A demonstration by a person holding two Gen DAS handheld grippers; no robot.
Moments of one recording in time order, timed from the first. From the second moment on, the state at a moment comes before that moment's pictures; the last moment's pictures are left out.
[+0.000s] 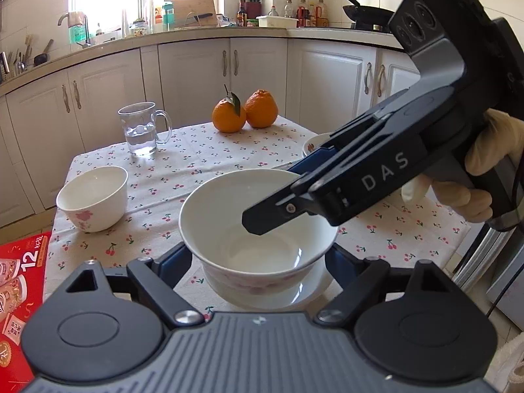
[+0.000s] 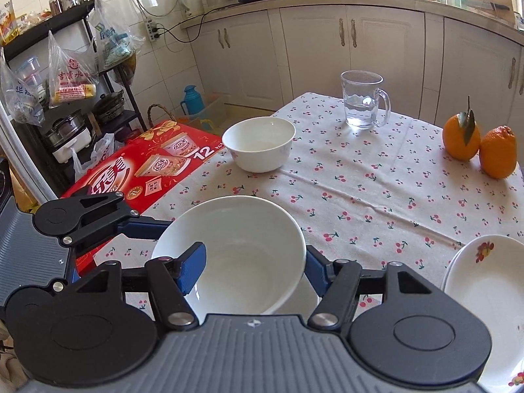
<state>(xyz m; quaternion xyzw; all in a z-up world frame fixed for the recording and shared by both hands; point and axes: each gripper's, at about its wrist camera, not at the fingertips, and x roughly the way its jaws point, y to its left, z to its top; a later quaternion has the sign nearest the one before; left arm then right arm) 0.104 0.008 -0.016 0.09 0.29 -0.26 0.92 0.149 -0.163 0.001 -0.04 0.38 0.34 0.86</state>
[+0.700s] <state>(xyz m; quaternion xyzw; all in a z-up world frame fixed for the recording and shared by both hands) 0.109 0.002 -0.029 0.09 0.31 -0.27 0.91 0.145 -0.170 -0.015 -0.04 0.40 0.33 0.85</state>
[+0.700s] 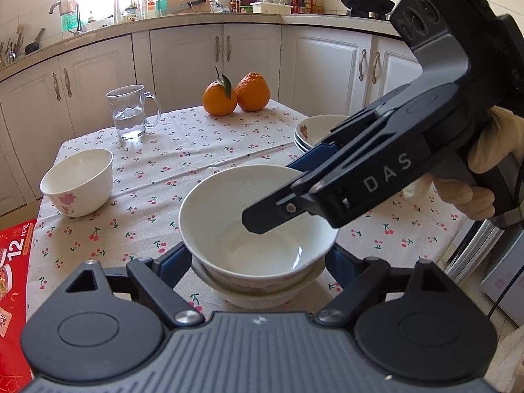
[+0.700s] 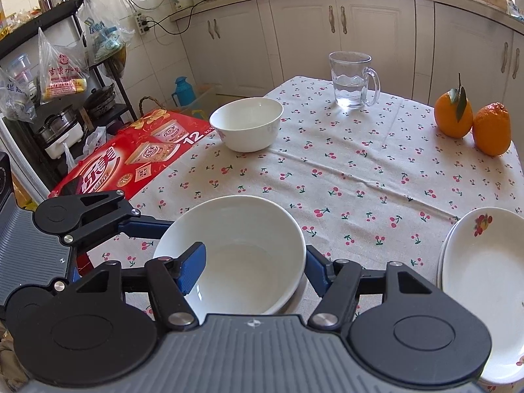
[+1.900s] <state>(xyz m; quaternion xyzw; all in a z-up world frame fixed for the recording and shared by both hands) 0.160 0.114 -0.021 0.07 0.27 -0.15 0.95 0.203 -0.090 0.013 -0.15 0.38 0.35 0.85</state>
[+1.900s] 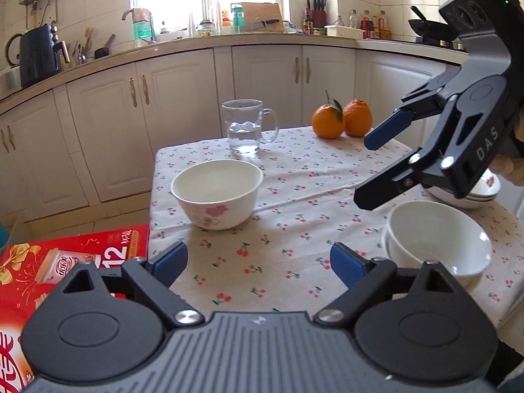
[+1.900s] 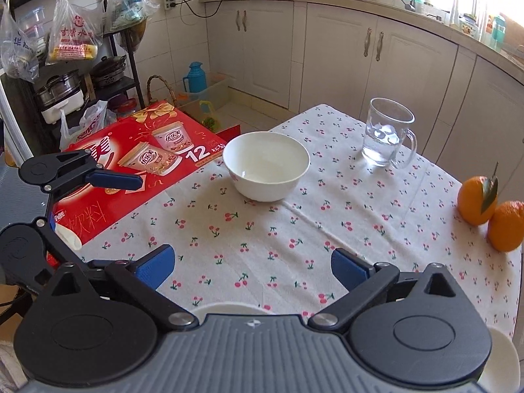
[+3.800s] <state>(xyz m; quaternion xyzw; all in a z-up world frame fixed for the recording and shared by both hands) 0.256 0.107 -0.043 0.07 0.28 -0.15 0.94 0.361 -0.016 -0.031 -0.13 0.44 0.42 0.79</state>
